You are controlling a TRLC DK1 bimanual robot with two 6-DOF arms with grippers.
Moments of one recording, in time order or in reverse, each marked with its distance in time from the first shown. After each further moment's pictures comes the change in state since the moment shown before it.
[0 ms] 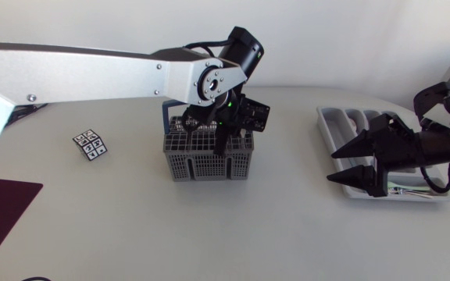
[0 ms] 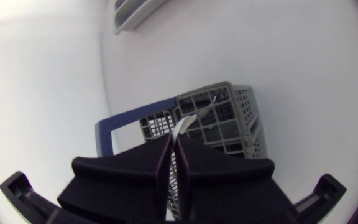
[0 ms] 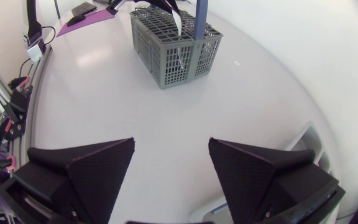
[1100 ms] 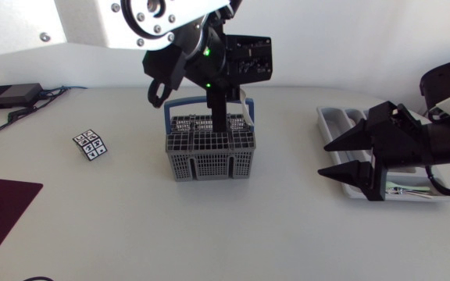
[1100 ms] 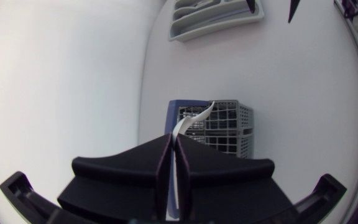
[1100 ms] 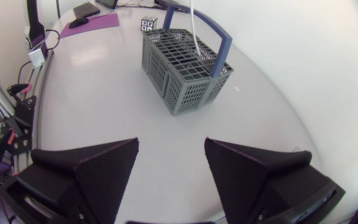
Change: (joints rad) left arm -0.070 -0.269 0.002 -0.140 -0.080 -0.338; right arm 0.177 -0.264 -0.060 0.031 0.076 0.192
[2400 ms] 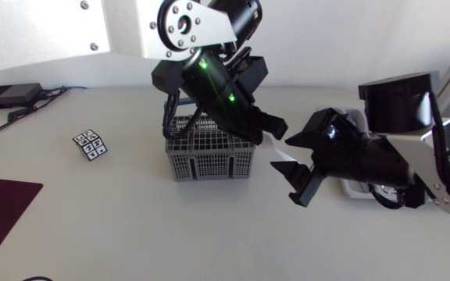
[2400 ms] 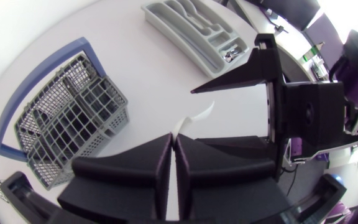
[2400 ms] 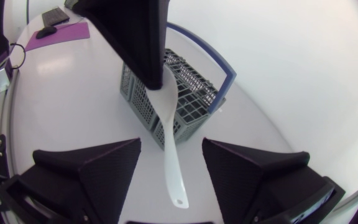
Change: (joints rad) left arm 0.031 0.097 0.046 -0.225 0.524 -1.023; right arm 0.508 -0.107 -0.171 0.474 0.526 0.499
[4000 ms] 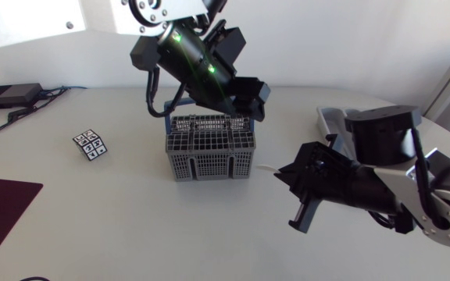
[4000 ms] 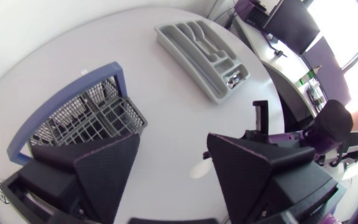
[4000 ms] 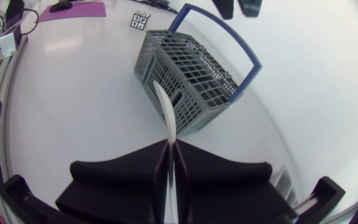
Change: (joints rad) left arm 0.110 -0.023 0.044 0.045 0.069 -0.018; right arm 0.039 -0.018 -0.124 0.049 0.020 -0.107
